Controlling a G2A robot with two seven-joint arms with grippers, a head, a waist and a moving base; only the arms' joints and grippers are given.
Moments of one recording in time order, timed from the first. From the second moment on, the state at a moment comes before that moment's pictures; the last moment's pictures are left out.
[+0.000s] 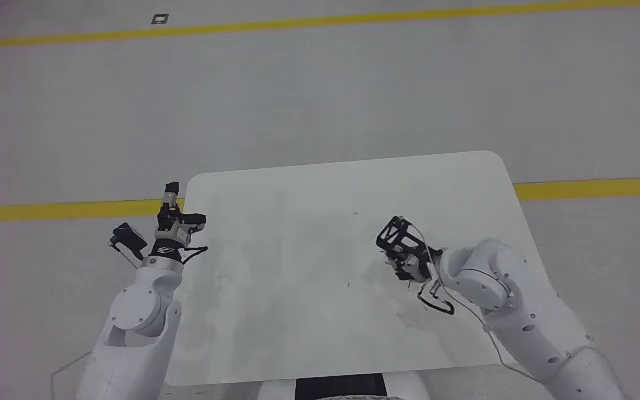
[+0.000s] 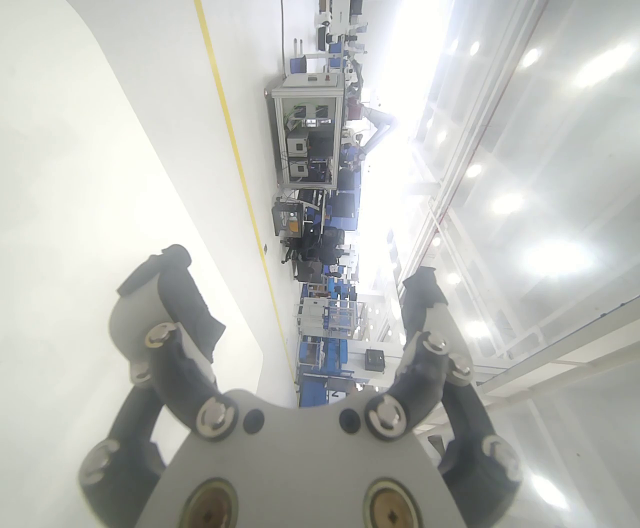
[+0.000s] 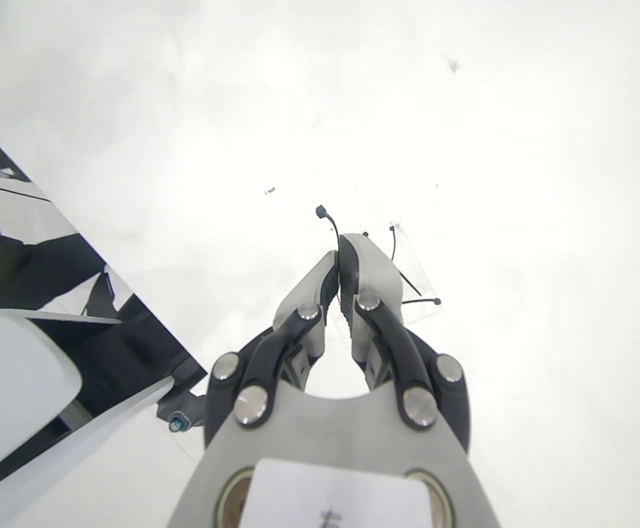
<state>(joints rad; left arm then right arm) 1.73 -1.15 -1.60 -1.80 -0.42 0.00 0.00 -1.47 -0.99 1.21 -1.94 -0.90 -0.34 1.04</state>
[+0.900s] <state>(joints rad) 1.73 -1.15 -1.60 -1.80 -0.42 0.00 0.00 -1.33 -1.00 1.16 -1.98 -0.69 -0.23 1.13</state>
